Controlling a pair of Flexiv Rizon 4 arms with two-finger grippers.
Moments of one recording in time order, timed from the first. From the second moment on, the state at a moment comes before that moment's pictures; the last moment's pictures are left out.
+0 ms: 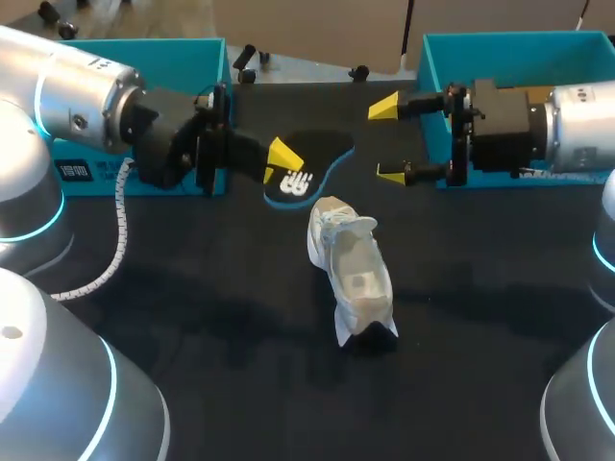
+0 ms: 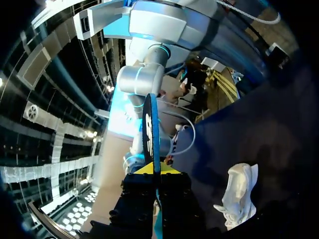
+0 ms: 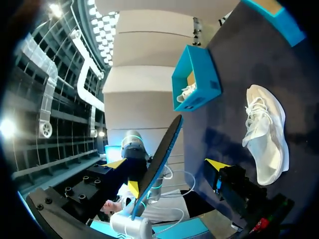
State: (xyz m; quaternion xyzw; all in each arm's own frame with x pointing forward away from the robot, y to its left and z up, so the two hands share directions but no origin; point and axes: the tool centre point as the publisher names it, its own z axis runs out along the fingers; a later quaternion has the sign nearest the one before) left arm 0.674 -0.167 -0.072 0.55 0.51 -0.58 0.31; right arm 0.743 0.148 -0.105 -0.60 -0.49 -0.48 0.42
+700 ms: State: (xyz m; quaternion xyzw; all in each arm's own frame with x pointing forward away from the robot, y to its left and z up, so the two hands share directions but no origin) left arm 0.708 -0.170 -0.106 0.65 0.46 -0.43 0.43; right arm 0.731 0.176 -0.103 -0.59 -0.49 -0.47 0.43
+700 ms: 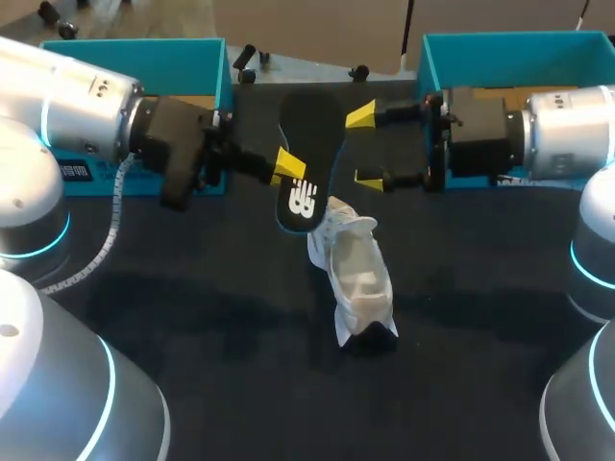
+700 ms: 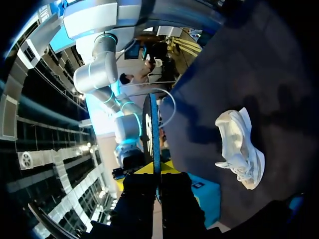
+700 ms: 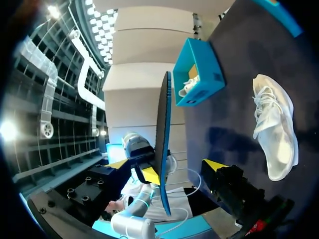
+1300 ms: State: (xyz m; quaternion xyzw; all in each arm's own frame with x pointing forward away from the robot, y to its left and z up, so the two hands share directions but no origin) left arm 0.696 -0.192 -0.113 0.65 0.44 -0.42 0.45; right arm 0.741 0.190 -0.102 -0.58 -0.50 -0.47 0.44
